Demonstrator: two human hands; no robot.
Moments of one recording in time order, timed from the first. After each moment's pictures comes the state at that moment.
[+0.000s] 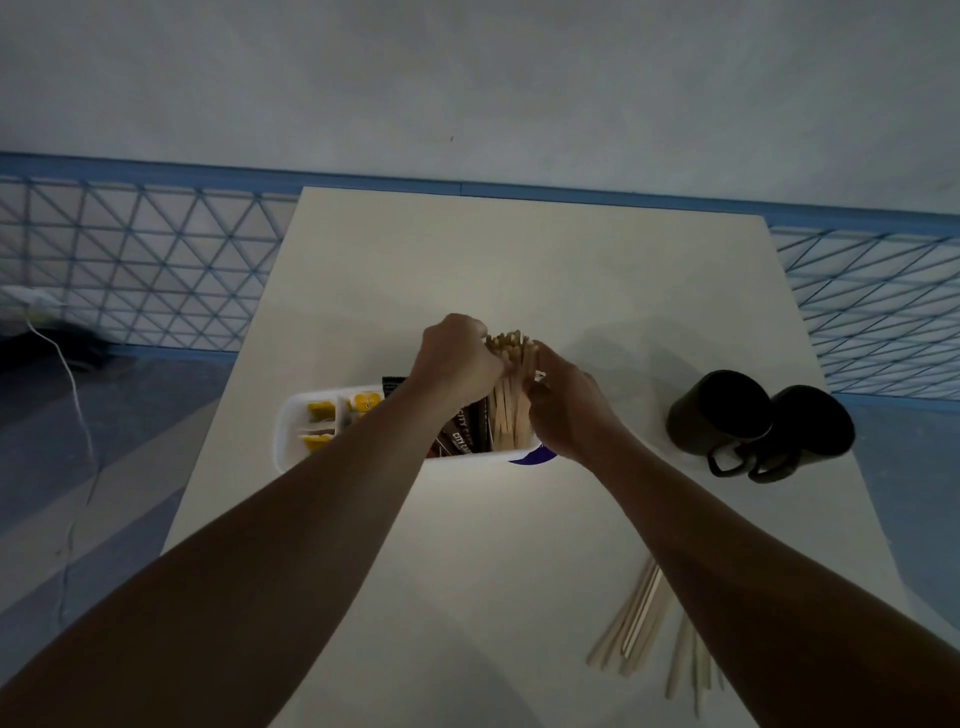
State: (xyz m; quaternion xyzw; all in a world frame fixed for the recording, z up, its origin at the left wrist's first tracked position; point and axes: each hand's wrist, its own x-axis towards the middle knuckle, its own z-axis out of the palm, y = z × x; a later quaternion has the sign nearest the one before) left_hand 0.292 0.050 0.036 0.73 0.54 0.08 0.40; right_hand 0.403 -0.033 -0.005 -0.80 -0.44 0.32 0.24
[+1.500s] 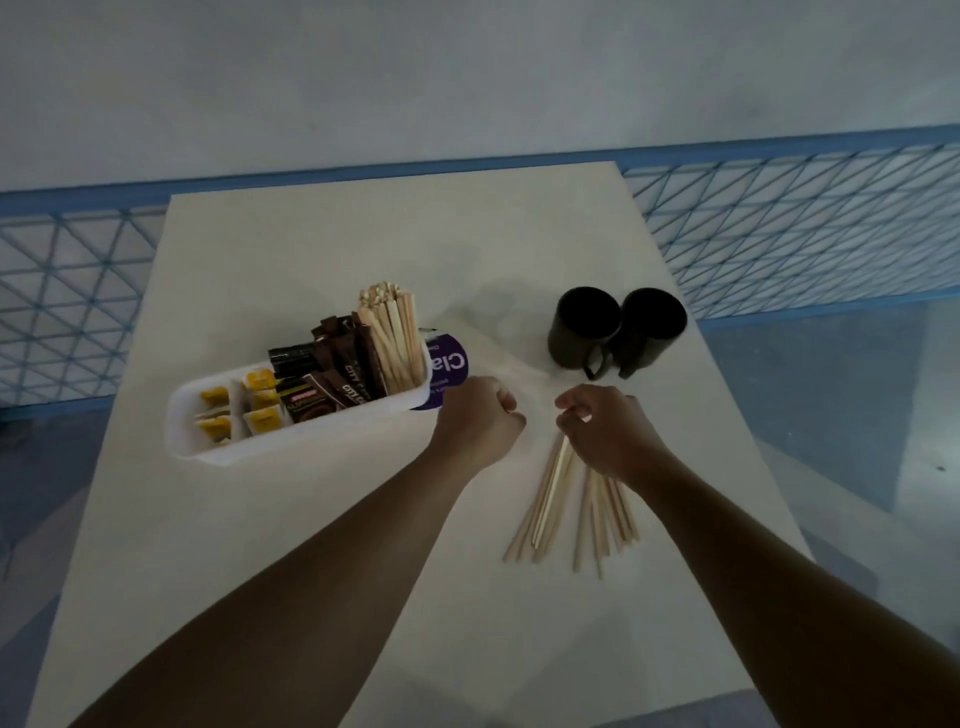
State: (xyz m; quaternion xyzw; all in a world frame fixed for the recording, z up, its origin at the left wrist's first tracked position) left_hand 0.345 -0.099 -0.015 0.77 0.46 0.01 0.45; right_hand 0.466 -0.208 -0.013 -0.88 -0.33 0.29 0.20
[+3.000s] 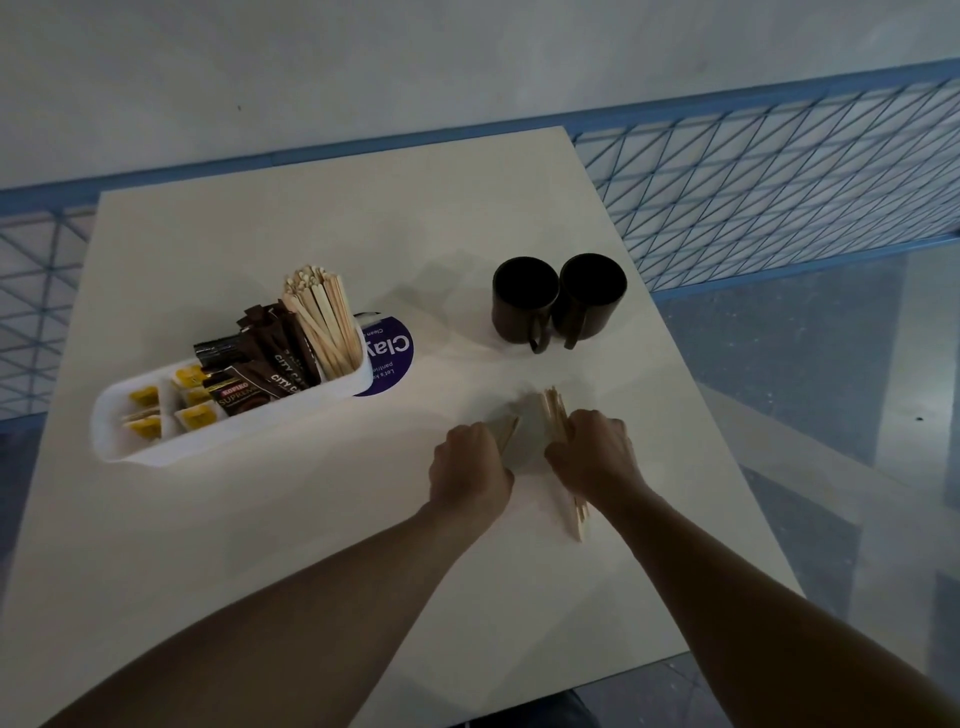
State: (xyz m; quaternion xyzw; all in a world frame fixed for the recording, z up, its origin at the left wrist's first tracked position) left_hand 0.362 -0.185 -0.058 0.84 0.46 -0.07 0.28; right_hand 0.479 -0.270 -0.058 -0.91 -0.25 0.29 0.18
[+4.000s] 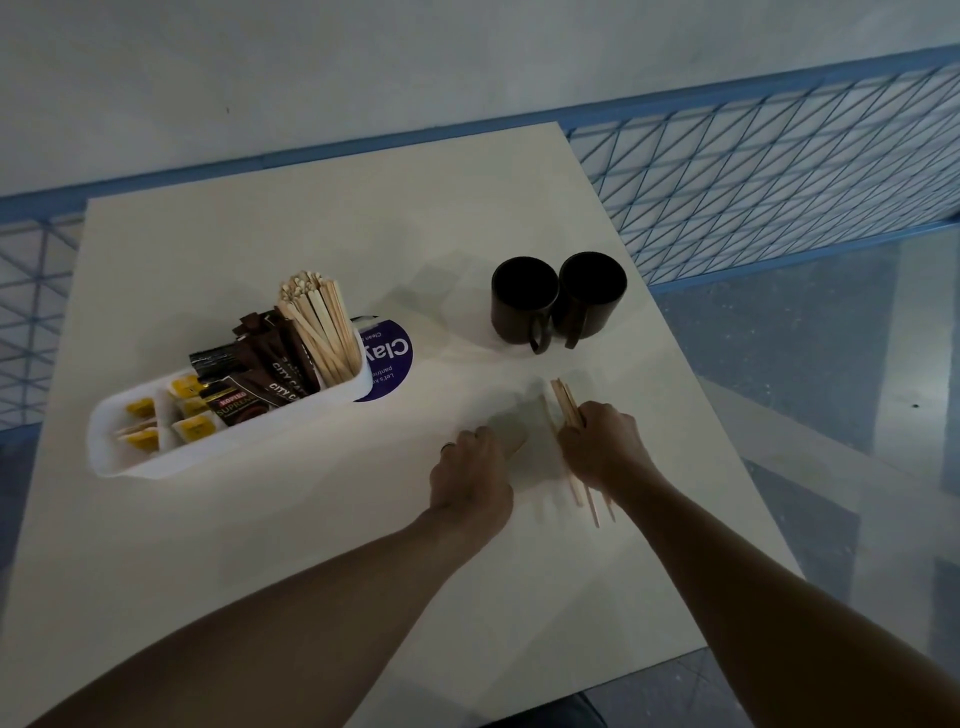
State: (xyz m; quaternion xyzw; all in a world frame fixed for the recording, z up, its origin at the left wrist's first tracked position) left_hand 0.359 -0.186 -0.057 0.87 0.43 -0.13 0.22; right_hand 0.489 -0.266 -0.055 -0.90 -0.20 0.33 0.21
